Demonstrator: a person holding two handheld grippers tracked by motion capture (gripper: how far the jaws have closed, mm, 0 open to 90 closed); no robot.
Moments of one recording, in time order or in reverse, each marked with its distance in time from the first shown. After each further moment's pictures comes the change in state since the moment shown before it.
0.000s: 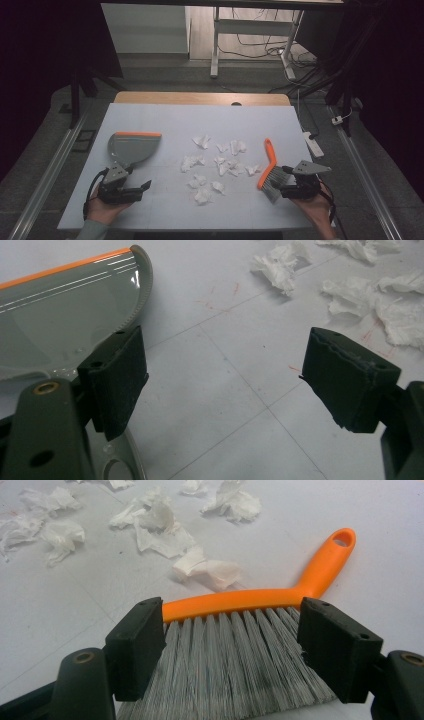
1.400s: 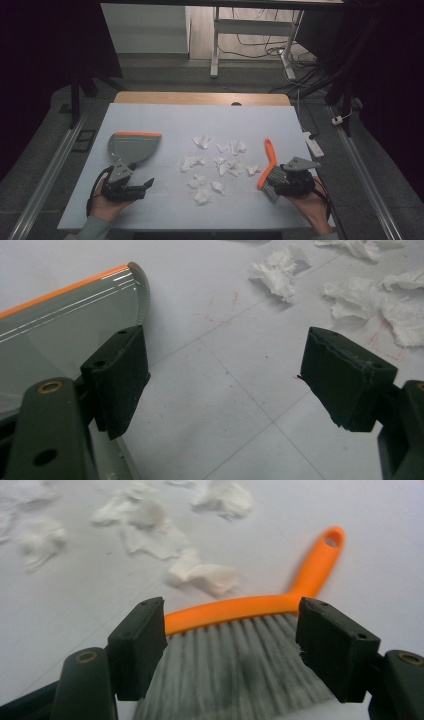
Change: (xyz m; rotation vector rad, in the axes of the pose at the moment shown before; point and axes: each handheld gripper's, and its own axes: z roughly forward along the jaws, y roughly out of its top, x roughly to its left) left arm -0.003 0.008 0.007 -0.007 0.011 0.071; right arm 0.017 0.028 0.005 0.122 -0.109 -0.007
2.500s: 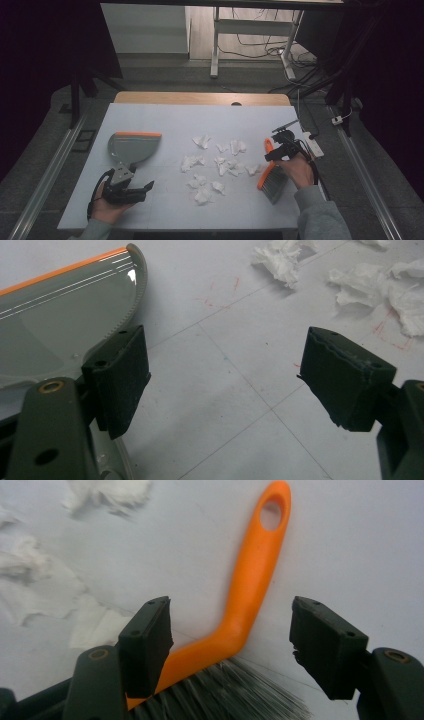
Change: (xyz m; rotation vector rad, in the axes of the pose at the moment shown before) left arm -0.004 -0.007 0.001 0.029 0.018 -0.023; right arm -0.051 0.074 0.063 0.446 -0.091 0.287
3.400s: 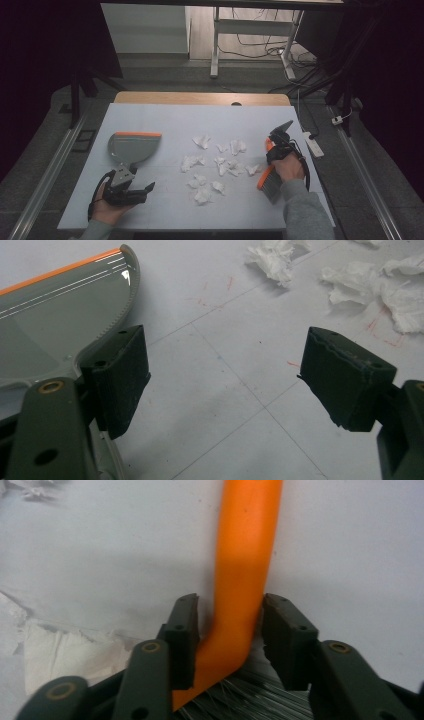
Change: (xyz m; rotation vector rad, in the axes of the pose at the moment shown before) left arm -0.003 -0.001 0.000 -0.006 -0.008 0.009; right arm -0.003 0.008 0.034 0.180 -0.049 0.202
